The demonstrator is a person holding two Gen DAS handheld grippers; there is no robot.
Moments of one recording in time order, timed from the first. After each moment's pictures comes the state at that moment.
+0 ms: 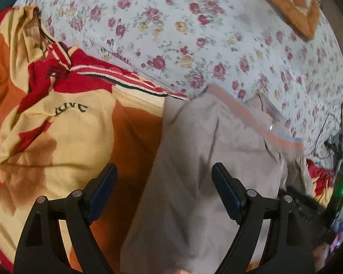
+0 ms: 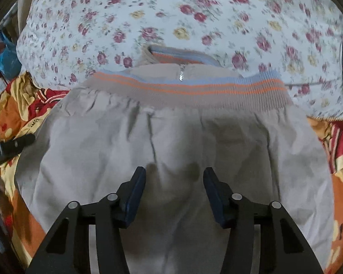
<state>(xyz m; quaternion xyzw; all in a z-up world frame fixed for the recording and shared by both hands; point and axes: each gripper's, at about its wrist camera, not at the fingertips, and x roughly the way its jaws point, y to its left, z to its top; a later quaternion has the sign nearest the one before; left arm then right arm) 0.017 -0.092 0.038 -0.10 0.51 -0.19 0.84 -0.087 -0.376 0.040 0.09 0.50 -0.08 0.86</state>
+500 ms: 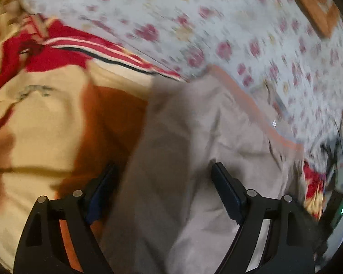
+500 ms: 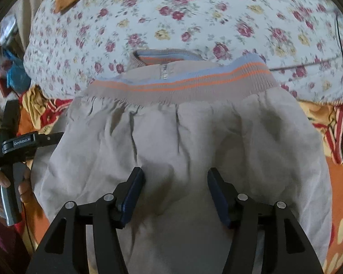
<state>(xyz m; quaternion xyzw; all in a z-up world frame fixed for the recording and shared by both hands) 0.039 -0.119 0.012 -0.13 0.57 -0.19 0.79 -0.106 -0.415 0.051 0.17 0.49 -0.04 0.86</state>
